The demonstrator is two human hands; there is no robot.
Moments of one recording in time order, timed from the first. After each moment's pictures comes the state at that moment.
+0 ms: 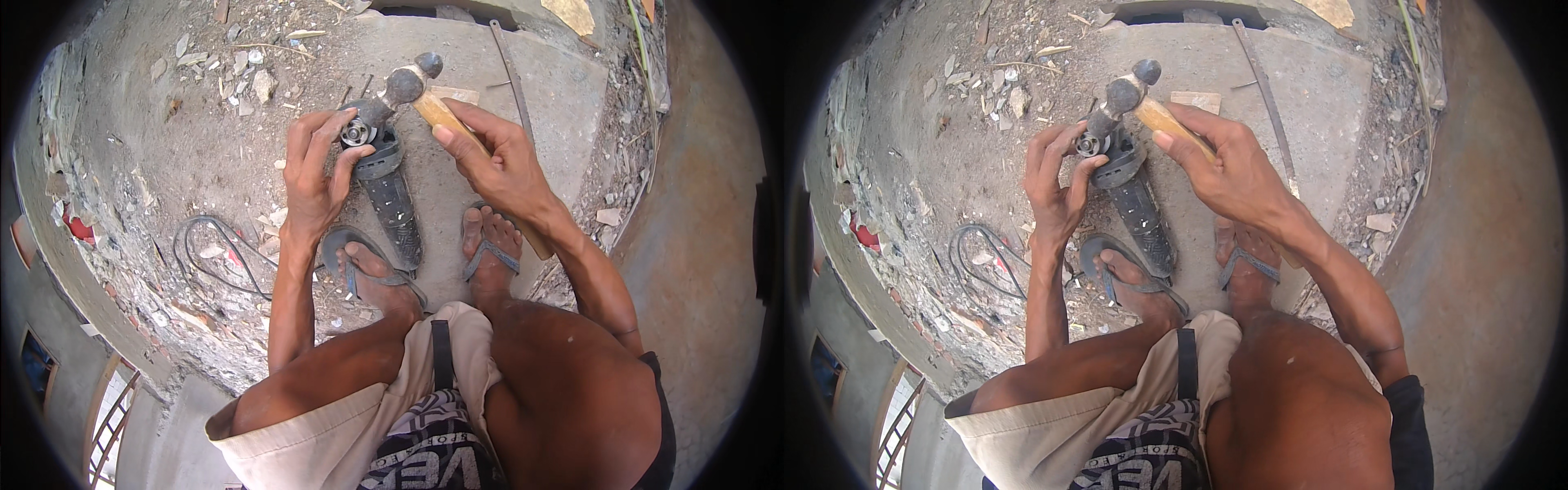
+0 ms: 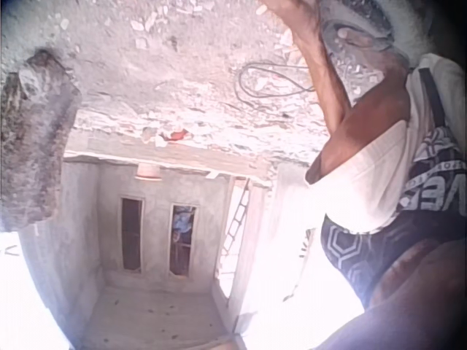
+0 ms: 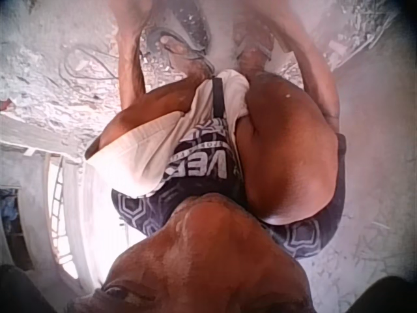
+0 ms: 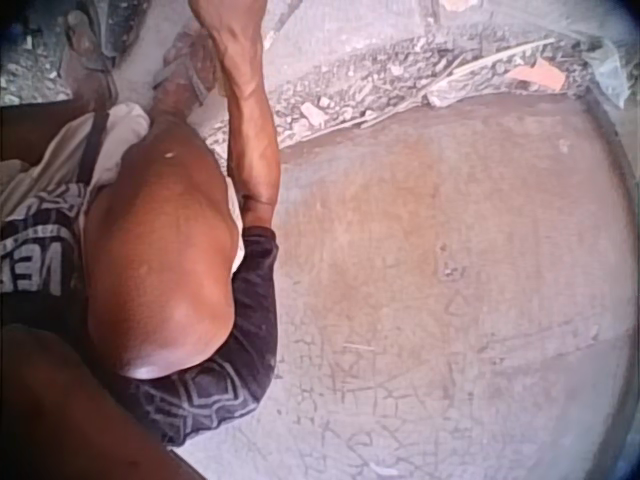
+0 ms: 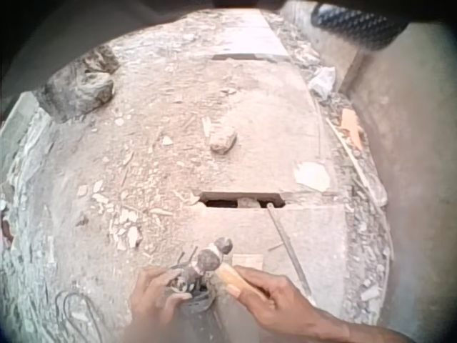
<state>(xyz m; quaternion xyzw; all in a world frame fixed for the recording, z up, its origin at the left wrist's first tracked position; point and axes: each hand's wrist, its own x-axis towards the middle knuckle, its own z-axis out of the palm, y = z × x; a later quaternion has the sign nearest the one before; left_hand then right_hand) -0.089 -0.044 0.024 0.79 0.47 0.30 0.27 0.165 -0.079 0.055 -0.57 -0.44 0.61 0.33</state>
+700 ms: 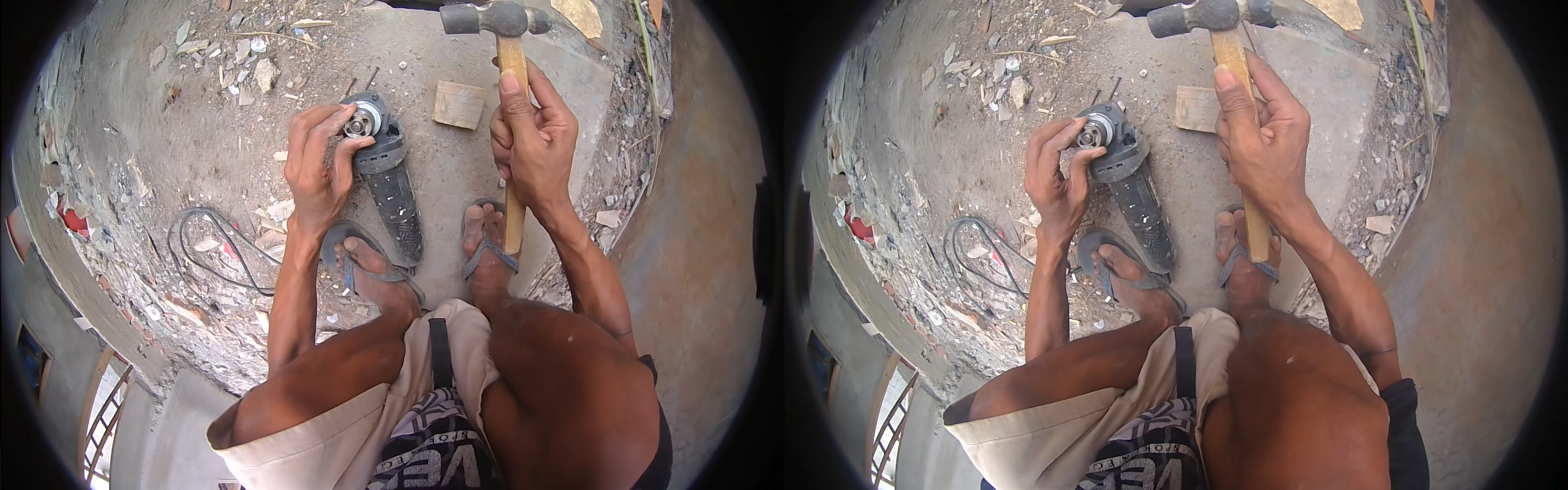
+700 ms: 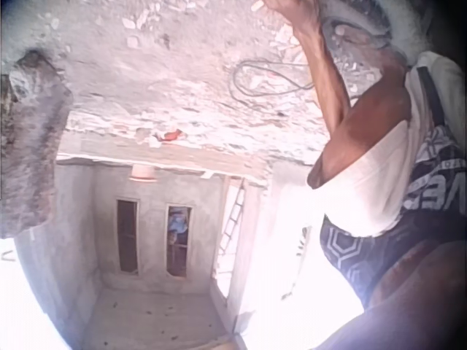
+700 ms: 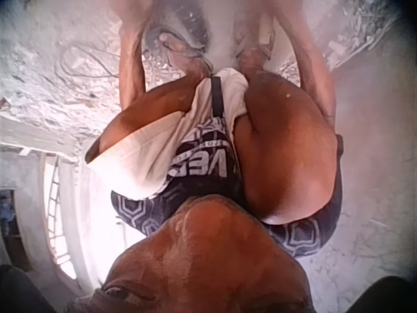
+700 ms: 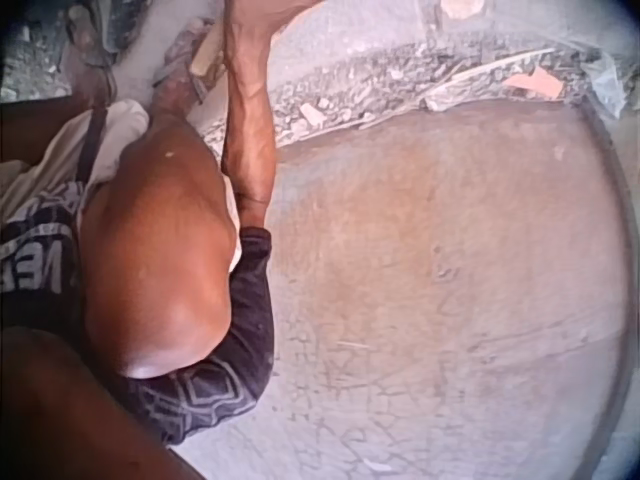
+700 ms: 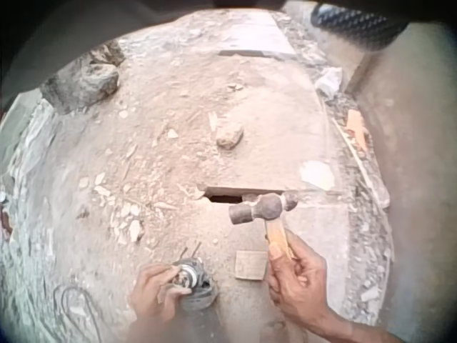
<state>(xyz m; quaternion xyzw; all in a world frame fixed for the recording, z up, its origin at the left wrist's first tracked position) -0.091 -0.048 0.014 0.78 0.47 0.33 0.24 0.168 -0.074 0.047 -0.64 -0.28 0.59 0.40</state>
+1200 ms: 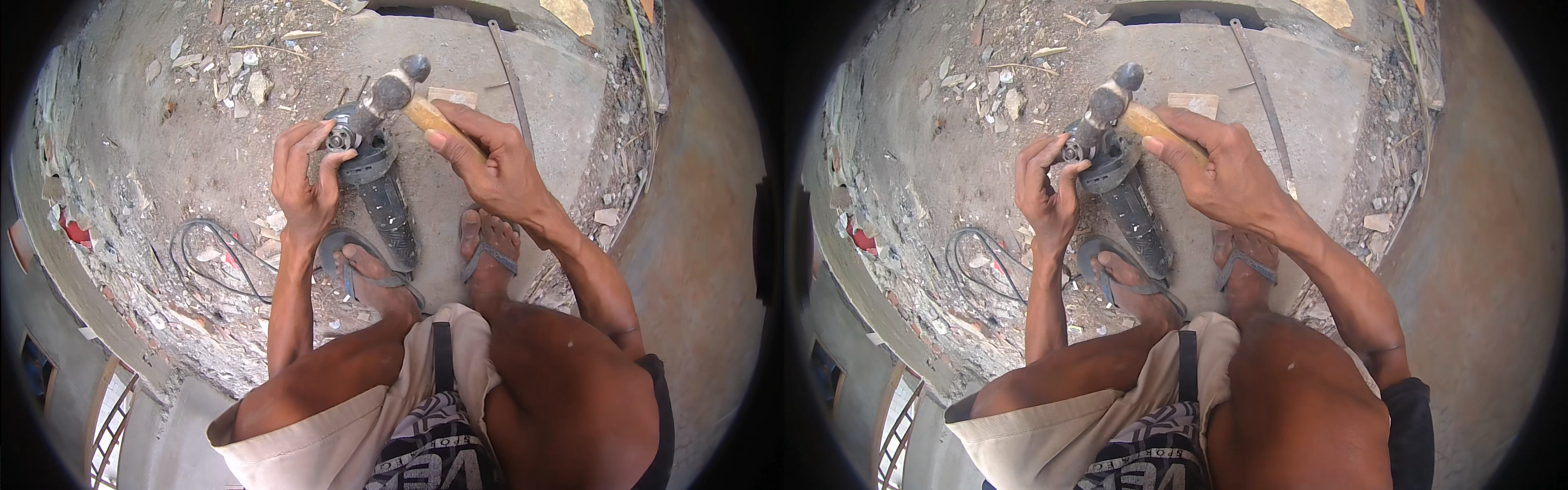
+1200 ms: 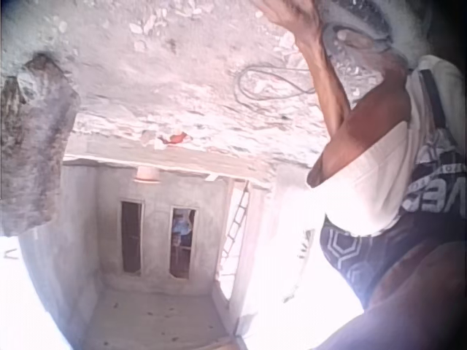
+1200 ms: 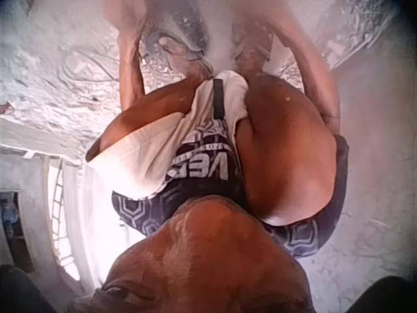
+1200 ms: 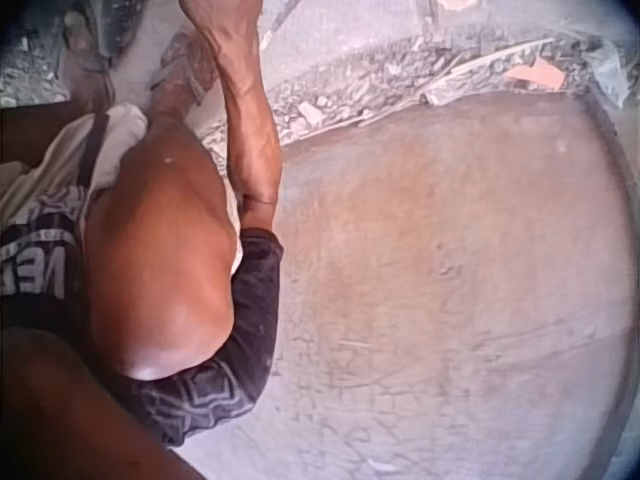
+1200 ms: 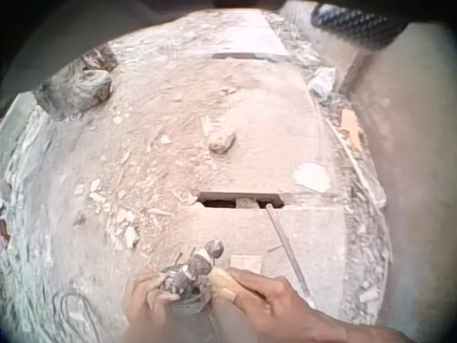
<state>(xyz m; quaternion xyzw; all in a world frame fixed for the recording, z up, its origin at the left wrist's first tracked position) -0.096 -0.054 0.016 0.76 0.50 0.34 0.23 0.161 -0.078 0.049 -0.59 -0.48 0.55 0.35</state>
